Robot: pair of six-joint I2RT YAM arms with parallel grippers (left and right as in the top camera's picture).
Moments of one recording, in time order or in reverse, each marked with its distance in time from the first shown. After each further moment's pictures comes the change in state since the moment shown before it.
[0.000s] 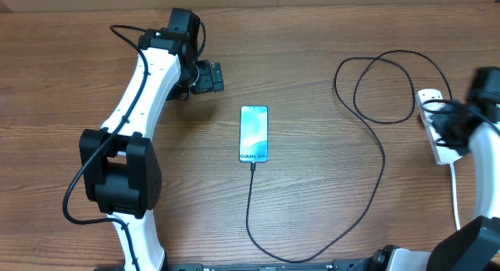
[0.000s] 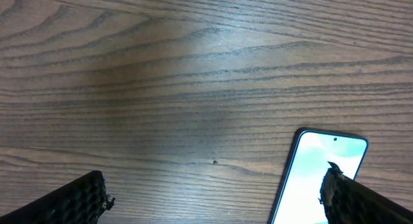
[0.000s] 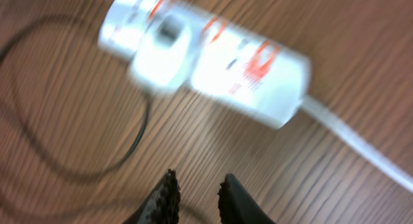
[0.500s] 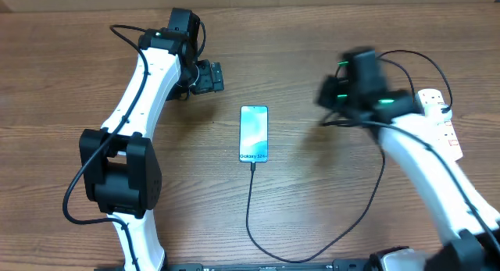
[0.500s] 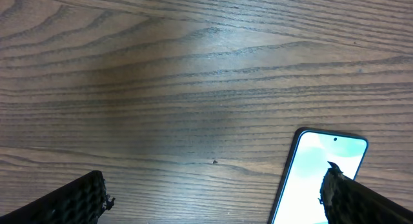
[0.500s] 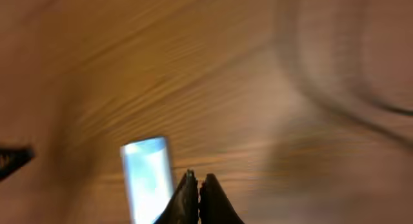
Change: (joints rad) left arm 0.000 0.000 0.000 0.000 0.000 0.000; right arm 0.649 -0.018 0.031 0.148 -0.142 0.027
